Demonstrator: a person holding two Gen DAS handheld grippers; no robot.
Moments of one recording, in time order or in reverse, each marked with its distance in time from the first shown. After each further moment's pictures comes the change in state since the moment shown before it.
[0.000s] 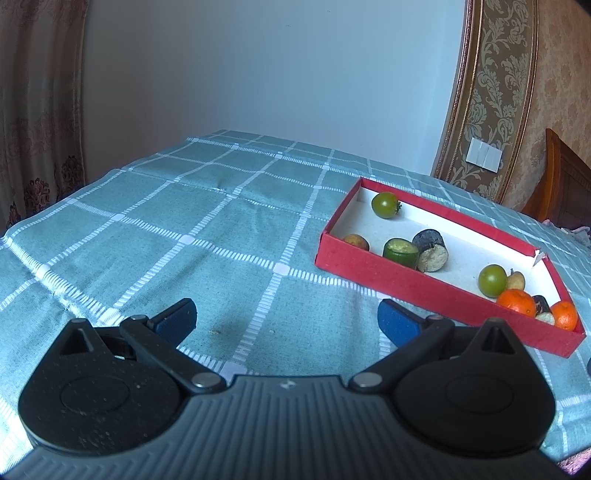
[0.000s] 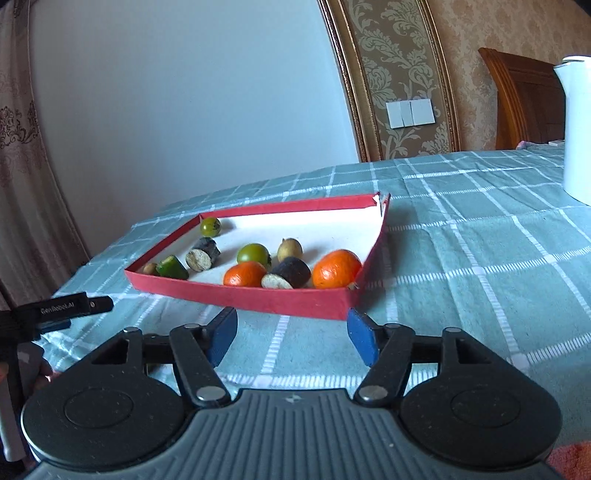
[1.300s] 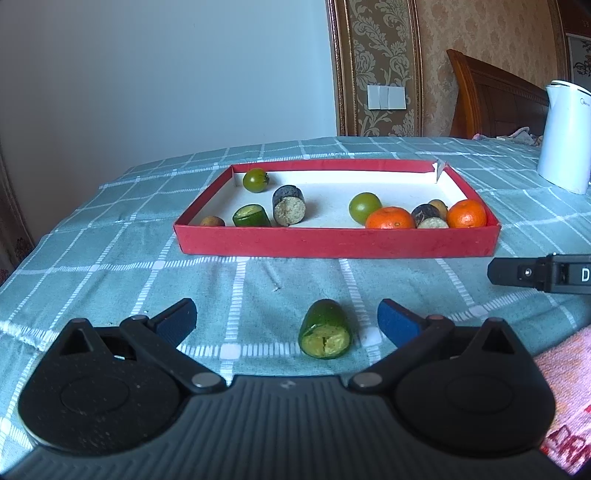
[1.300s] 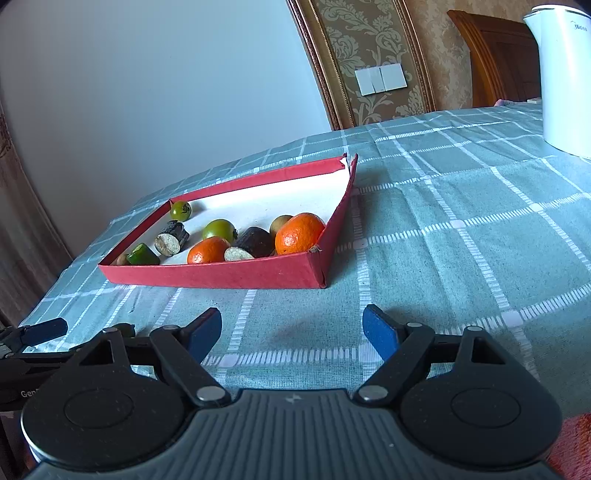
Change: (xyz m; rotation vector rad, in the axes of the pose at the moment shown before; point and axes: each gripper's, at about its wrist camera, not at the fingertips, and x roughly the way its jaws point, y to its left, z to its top) left arm -0.034 -0.102 -0.040 0.358 -0.002 -0.116; right arm 0.010 -0.022 -0.009 0.108 0.059 -0.025
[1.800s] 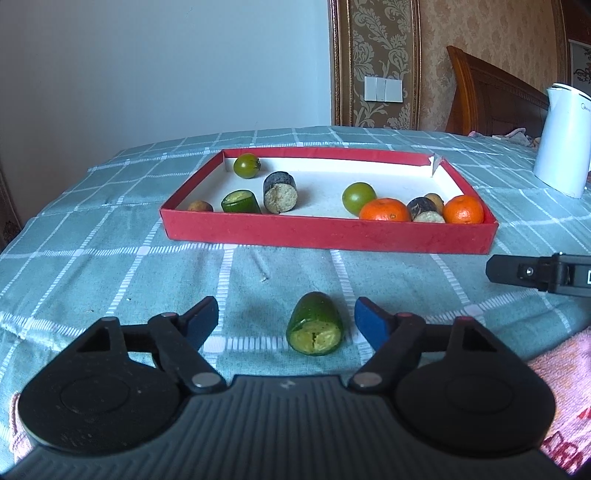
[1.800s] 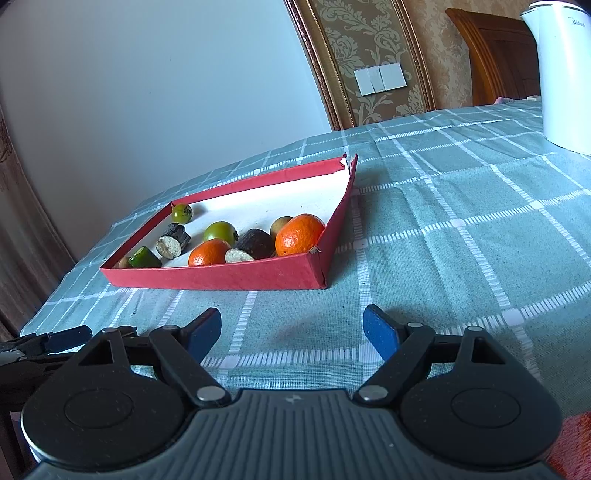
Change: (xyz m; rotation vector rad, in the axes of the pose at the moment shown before) left arm 0.009 0.003 -0.002 -0.035 0.043 -0.043; right arm 0.000 0.000 0.000 0.010 -0.003 0.007
